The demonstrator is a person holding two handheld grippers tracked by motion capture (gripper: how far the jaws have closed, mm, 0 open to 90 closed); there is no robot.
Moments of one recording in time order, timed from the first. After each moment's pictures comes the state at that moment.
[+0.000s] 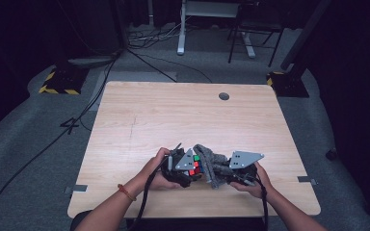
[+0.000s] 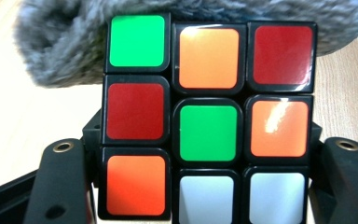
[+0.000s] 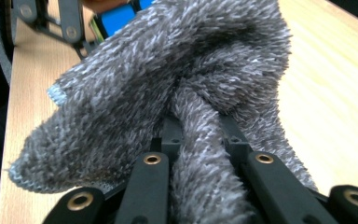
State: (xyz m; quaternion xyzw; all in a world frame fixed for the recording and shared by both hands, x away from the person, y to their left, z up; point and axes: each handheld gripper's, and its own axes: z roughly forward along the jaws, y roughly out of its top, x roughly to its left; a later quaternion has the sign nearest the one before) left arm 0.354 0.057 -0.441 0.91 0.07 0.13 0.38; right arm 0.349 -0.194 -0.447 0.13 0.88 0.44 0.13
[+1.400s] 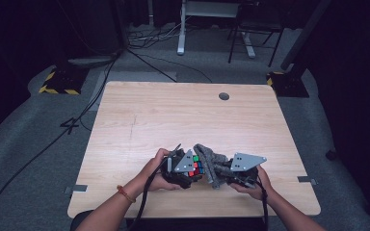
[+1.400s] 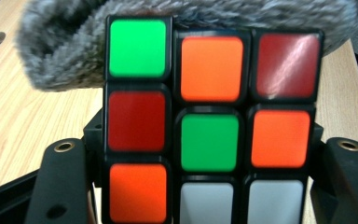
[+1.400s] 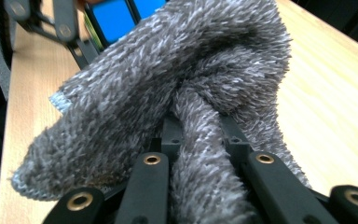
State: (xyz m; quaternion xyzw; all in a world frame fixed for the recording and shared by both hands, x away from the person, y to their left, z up) left arm 0.347 0.056 -0.436 0.91 0.06 0.14 0.39; right arm 0.341 -0.194 -0.440 0.12 0.86 0.46 0.15
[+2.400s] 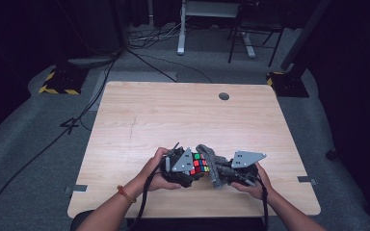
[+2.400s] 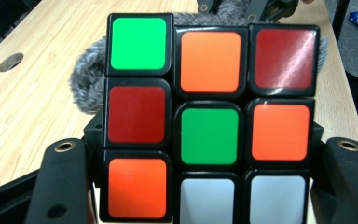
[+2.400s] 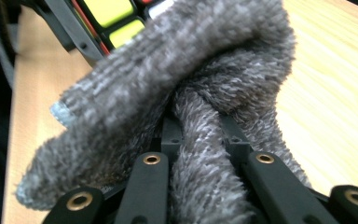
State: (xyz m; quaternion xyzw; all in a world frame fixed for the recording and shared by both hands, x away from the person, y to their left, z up) left arm 0.344 0.057 -0.427 0.89 0.05 0.15 0.42; right arm 0.351 -0.199 -0.452 0.14 0.86 0.47 0.10
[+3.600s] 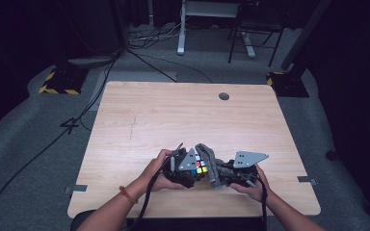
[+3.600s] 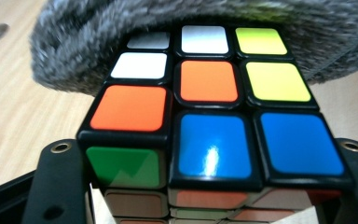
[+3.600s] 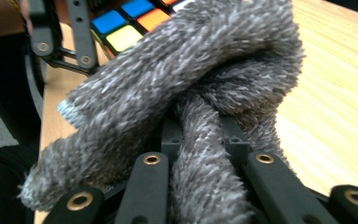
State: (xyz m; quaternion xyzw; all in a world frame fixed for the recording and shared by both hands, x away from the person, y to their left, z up) left arm 0.350 0.048 -0.437 0.91 0.09 0.13 0.39; right arm 0.347 -0.199 -0.451 0.15 0.84 0.51 0.08
